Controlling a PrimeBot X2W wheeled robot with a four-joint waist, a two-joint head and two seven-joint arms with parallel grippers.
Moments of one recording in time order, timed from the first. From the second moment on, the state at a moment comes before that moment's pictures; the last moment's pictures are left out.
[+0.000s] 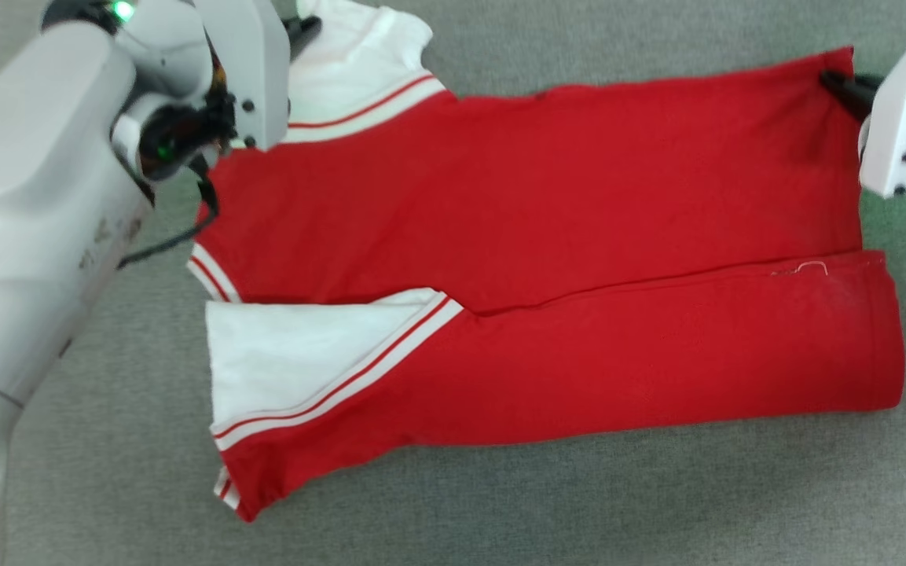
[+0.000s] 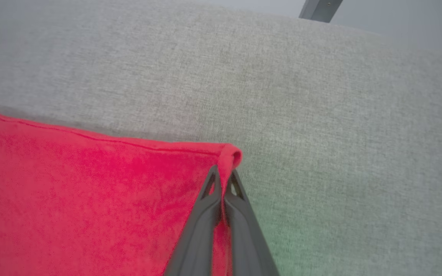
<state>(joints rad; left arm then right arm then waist) -1.40 0.50 -1.04 0.72 -1.15 -0.13 0.42 -1.15 -0.54 0.68 0.71 0.88 0.13 0.46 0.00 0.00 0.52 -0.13</state>
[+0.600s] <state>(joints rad) -1.06 0.74 -1.15 0.28 -1.27 -0.13 0.11 -0.82 -0.82 0.79 0.38 1.00 0.13 0.36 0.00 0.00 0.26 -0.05</state>
